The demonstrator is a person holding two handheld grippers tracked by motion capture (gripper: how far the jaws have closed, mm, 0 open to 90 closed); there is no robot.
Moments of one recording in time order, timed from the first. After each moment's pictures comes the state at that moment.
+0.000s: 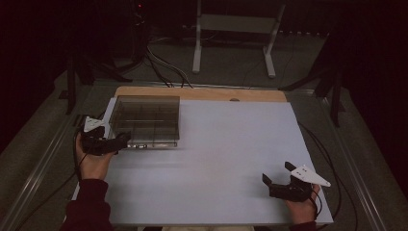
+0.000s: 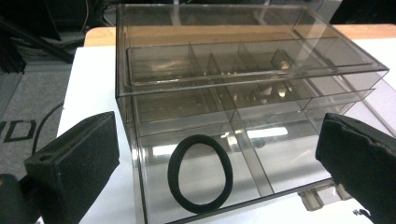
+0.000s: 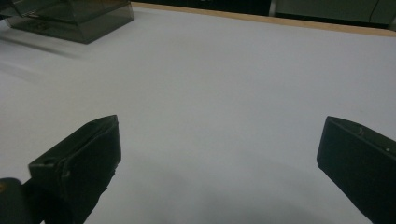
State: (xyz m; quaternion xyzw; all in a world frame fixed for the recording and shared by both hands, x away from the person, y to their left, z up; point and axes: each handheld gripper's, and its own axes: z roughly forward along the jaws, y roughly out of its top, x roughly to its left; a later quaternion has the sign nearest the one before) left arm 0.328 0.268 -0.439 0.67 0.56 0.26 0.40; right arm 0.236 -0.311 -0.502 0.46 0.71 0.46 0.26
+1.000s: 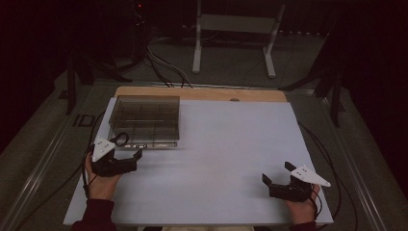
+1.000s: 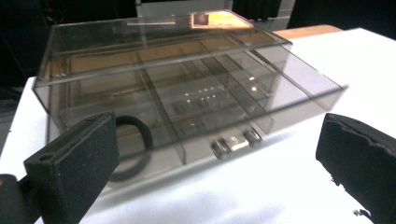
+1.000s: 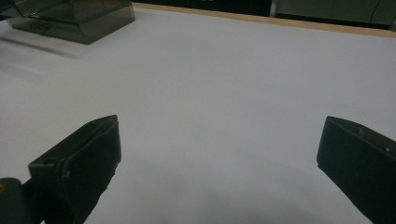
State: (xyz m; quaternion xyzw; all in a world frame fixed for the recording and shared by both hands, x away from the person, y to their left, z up) left arm 0.276 0.237 -0.465 0.70 0.47 0.29 0.46; right arm 0.236 -0.311 -0.501 0.45 0.72 0.46 0.26
